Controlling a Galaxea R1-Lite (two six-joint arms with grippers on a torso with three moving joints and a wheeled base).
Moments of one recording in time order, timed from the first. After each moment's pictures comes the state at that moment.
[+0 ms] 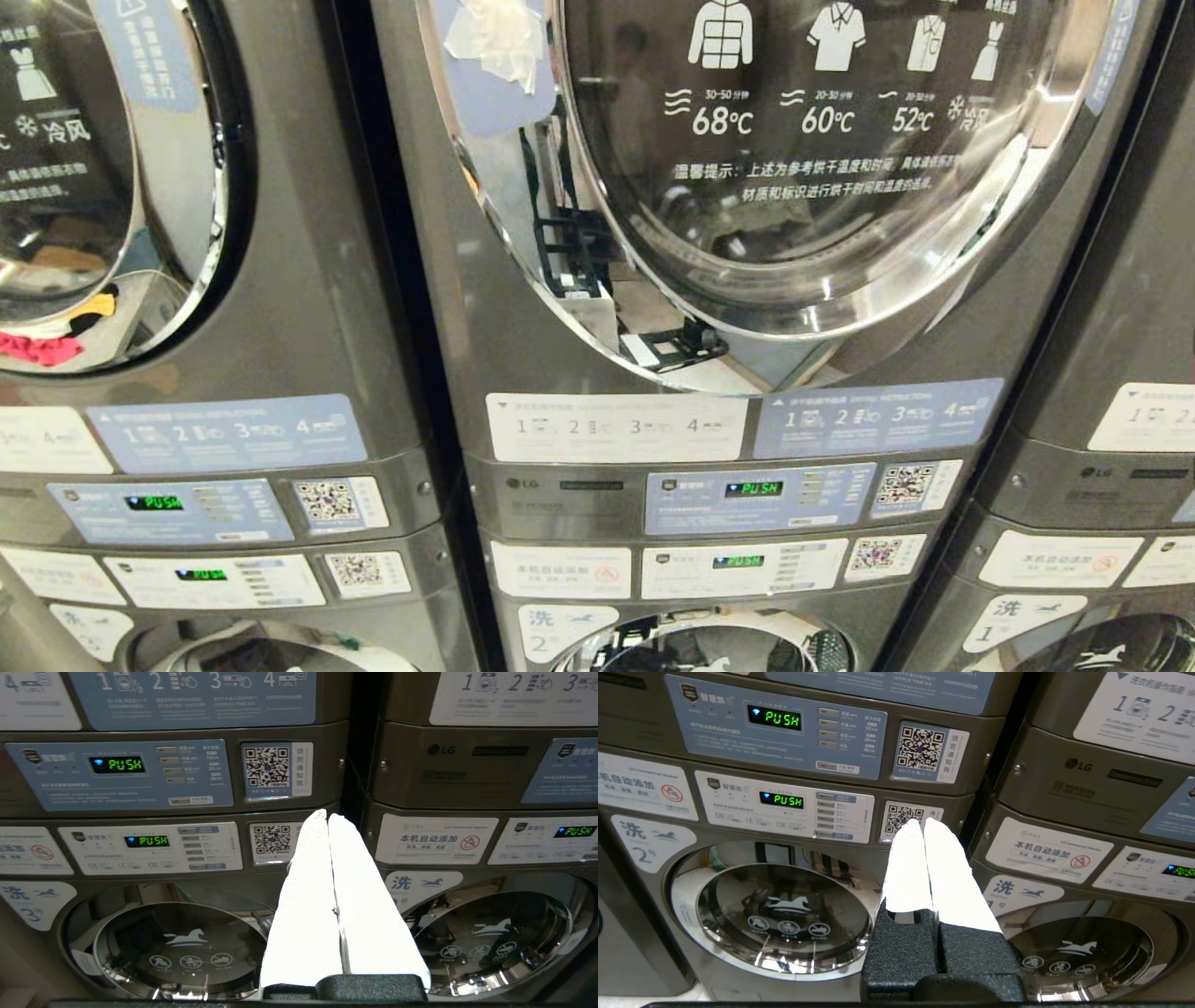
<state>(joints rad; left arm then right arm) 0.00 0.00 0.00 0.01 0.00 0.01 0.00 0.00 -0.03 0.08 0.04 -0.16</state>
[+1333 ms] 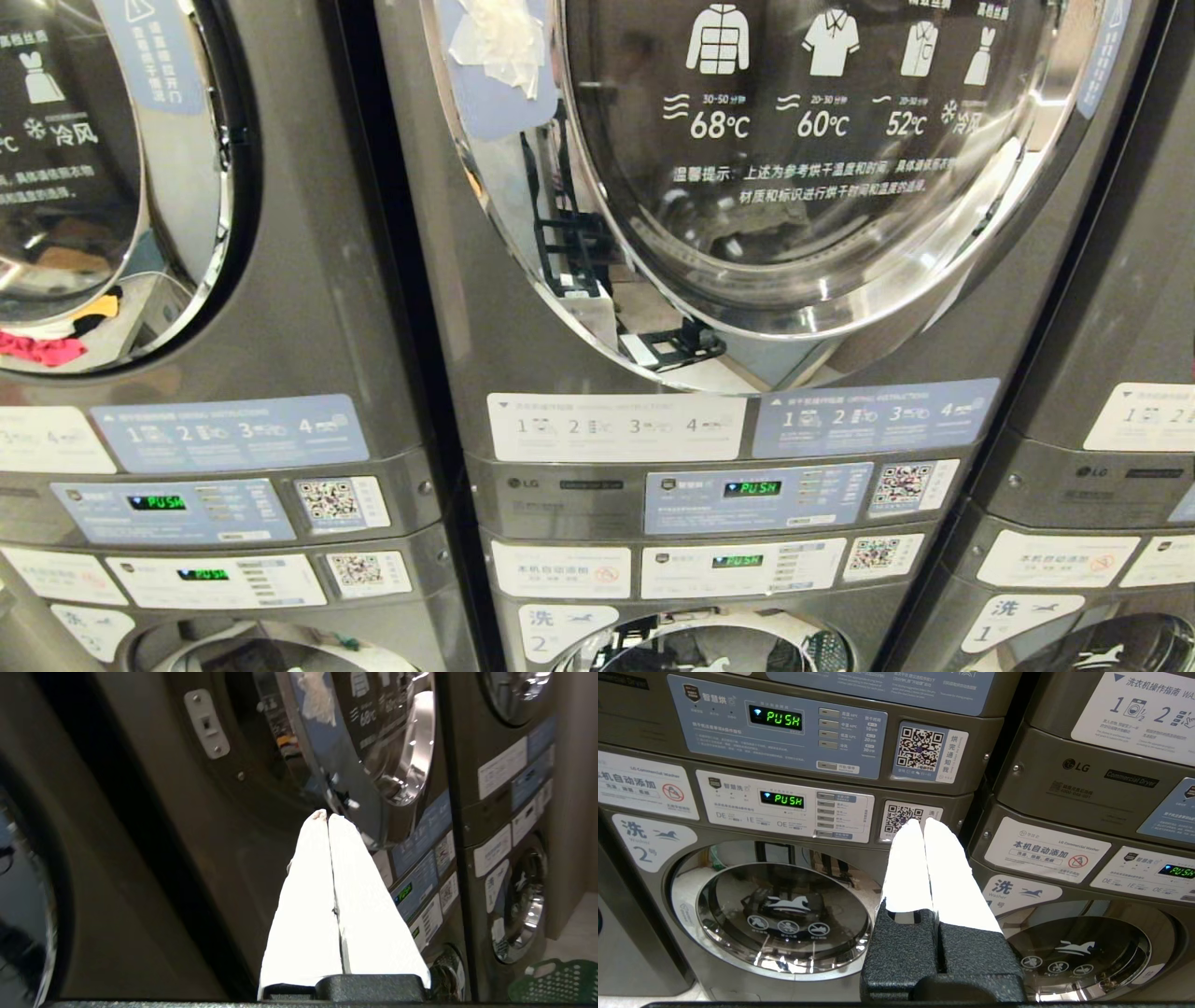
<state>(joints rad) -0.08 0.85 -0.84 -0.25 -0.65 0.17 0.00 0.00 -0.03 0.08 0.04 -0.17</state>
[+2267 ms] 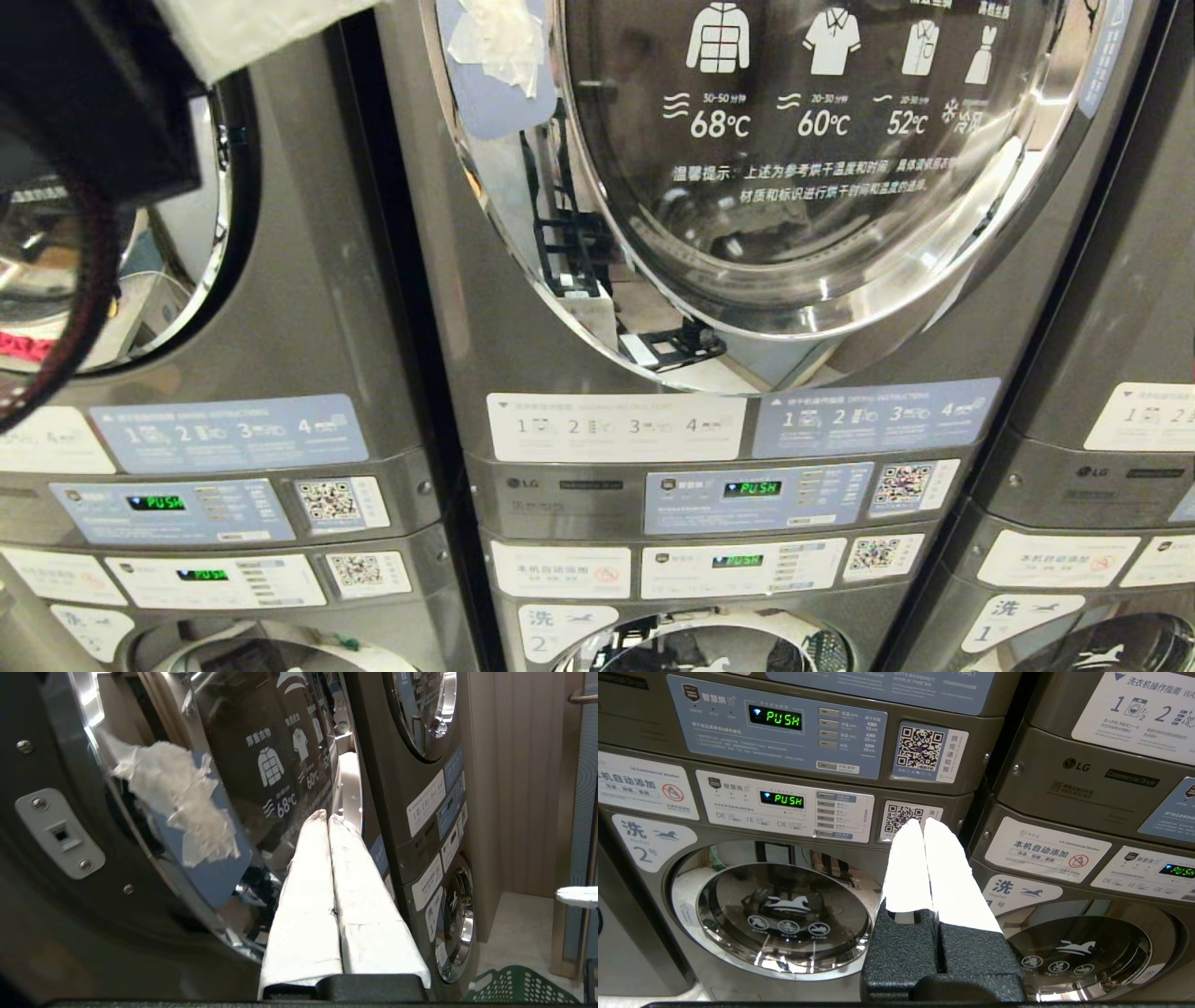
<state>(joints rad) -0.74 1.27 -1.23 -0.27 -0.27 0.27 0.00 0.00 -0.03 0.08 0.04 -0.16</state>
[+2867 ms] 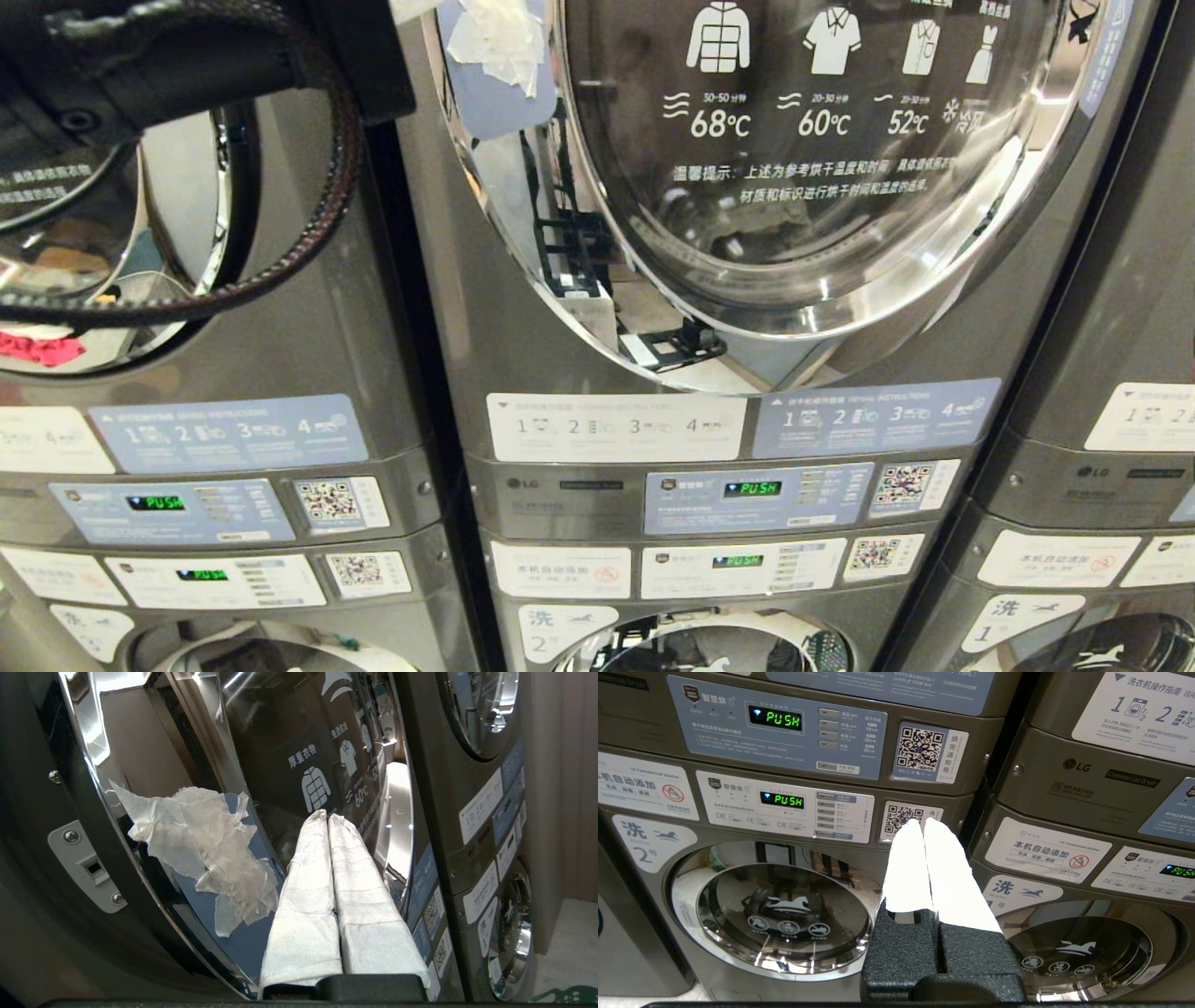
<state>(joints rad) -0.76 1.43 -1.40 -0.27 -0.15 0.36 0.00 0.00 -0.03 0.08 0.04 -0.16</state>
